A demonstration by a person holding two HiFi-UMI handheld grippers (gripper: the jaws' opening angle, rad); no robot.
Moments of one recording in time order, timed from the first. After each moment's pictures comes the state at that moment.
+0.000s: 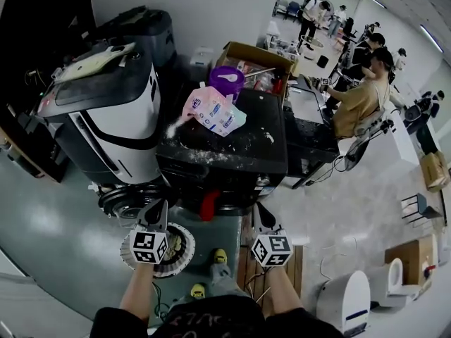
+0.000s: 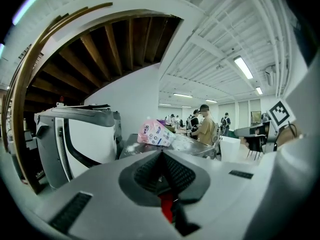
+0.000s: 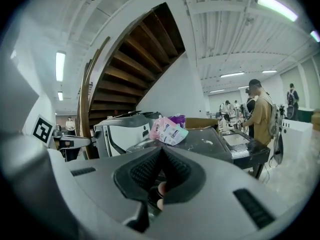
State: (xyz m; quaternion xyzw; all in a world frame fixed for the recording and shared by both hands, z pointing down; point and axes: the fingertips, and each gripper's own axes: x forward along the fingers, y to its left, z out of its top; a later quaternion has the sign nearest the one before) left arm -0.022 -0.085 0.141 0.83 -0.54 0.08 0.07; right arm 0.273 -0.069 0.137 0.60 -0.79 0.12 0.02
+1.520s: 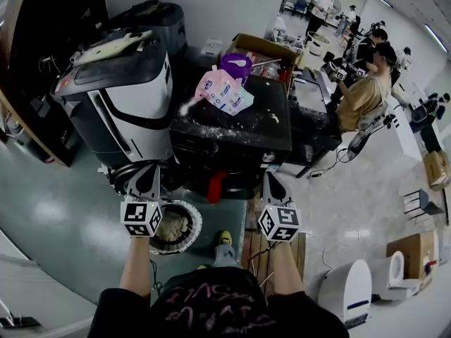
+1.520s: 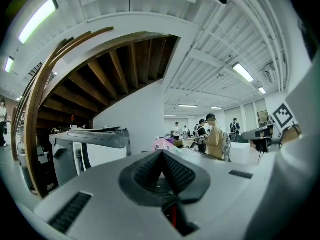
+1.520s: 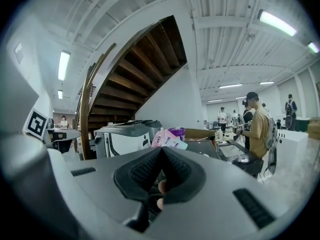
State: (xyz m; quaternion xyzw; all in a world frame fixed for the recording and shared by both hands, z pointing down) left arm -0.072 -0.033 0.048 0.81 -0.59 0.03 0.01; right arm 0.262 -0.024 0.064 0.62 -0.78 0.07 0.01
